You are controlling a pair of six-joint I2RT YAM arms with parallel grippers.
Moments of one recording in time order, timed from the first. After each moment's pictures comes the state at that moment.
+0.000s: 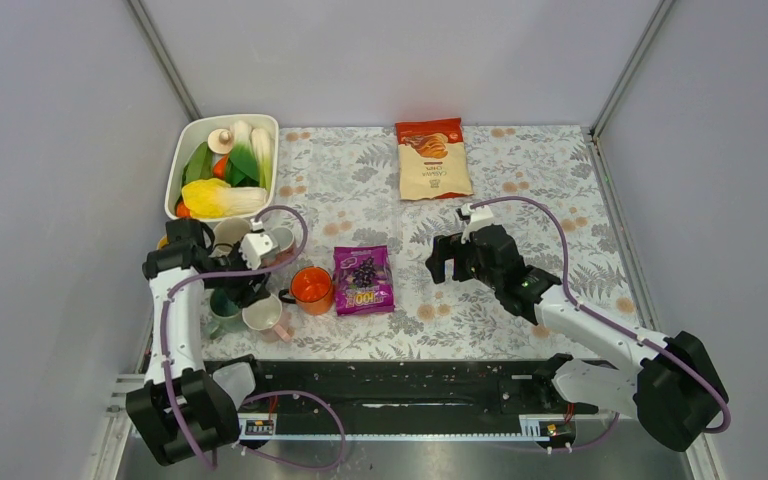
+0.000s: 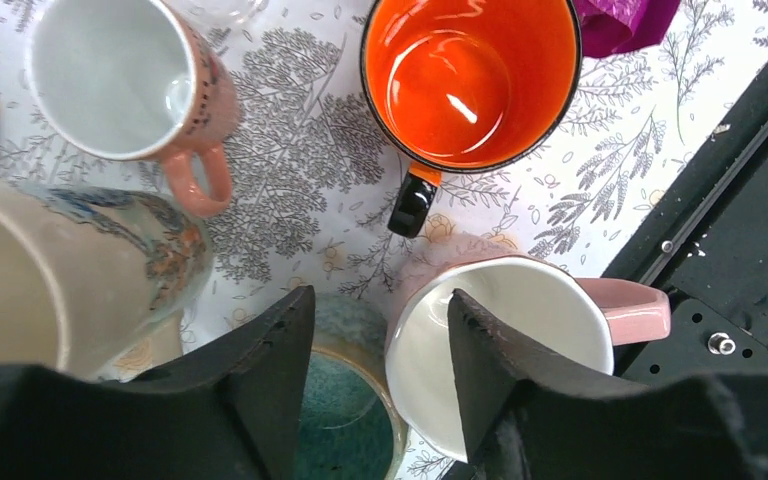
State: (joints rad) left arm 0.33 1.04 0.86 -1.14 0.70 1.21; right arm 0.66 1.11 0.61 -0.01 0.07 0.34
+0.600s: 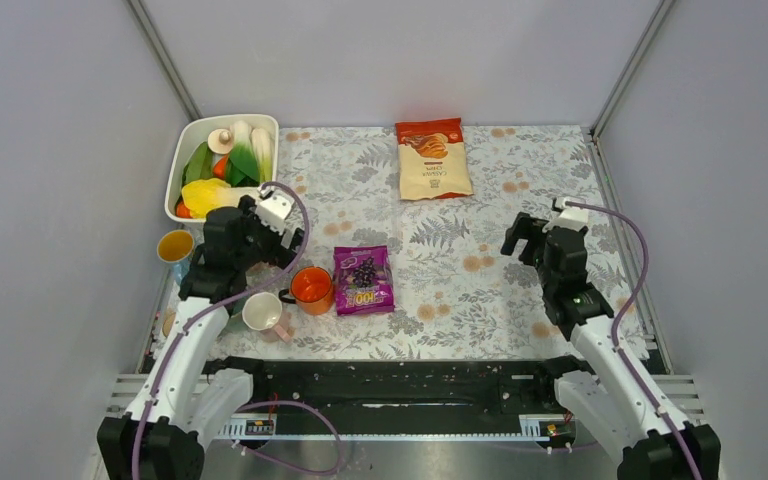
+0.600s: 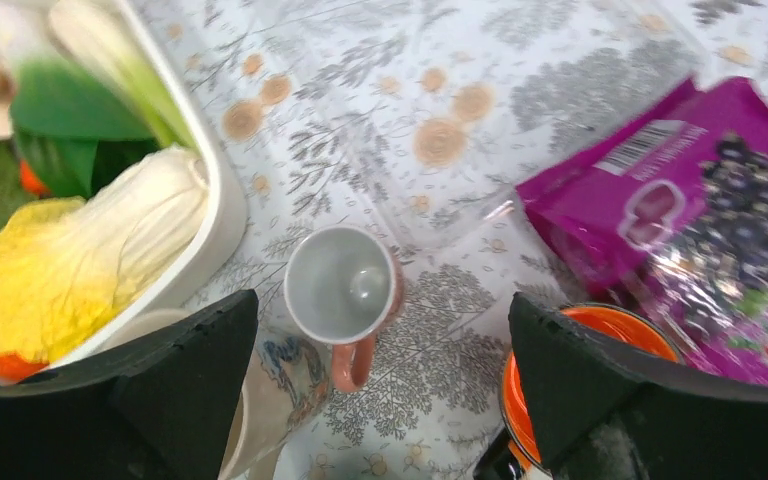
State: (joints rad) left arm -0.10 0.89 0.78 -0.44 0.29 0.44; right arm 0.25 0.82 0.53 -0.06 0.22 0.30
